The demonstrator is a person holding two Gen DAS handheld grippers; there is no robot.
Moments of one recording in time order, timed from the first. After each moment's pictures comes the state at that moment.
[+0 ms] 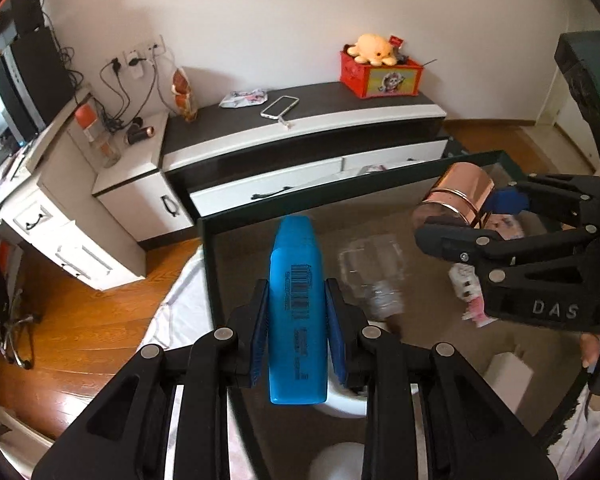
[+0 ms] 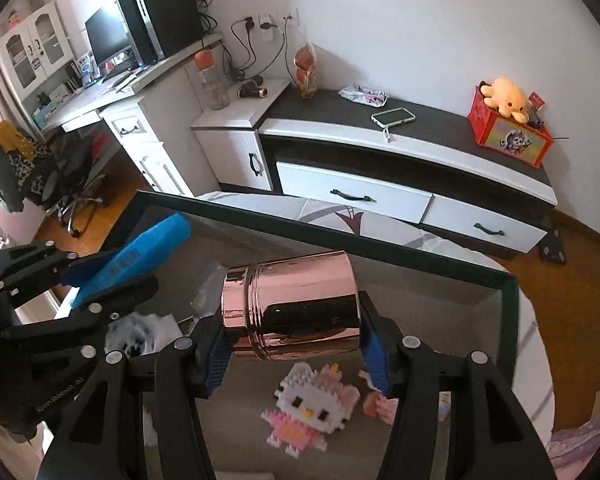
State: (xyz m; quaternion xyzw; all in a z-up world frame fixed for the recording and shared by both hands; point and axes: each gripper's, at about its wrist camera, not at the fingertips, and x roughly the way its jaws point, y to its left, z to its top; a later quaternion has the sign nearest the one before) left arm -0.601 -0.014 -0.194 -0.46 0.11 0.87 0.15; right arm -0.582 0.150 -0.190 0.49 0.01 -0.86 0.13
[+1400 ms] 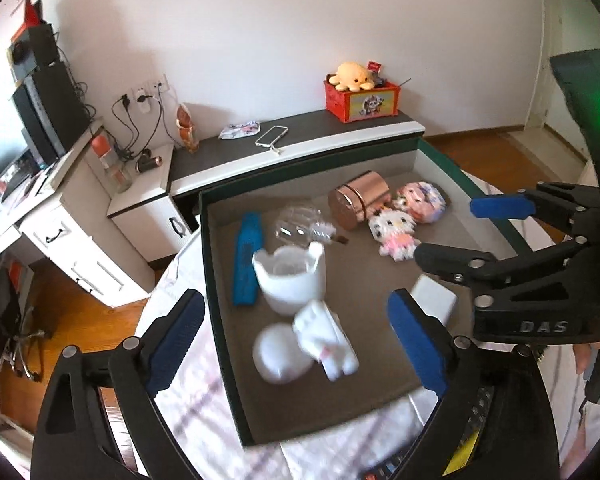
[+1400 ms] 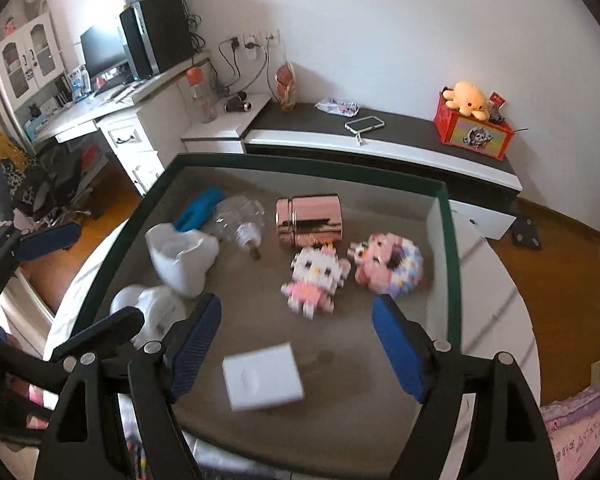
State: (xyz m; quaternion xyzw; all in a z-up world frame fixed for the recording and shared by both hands) left arm -0.473 -0.006 -0.148 -0.39 0.12 0.90 0.16; right arm -0.477 0.151 -0.155 0.45 0.01 -0.89 0.09
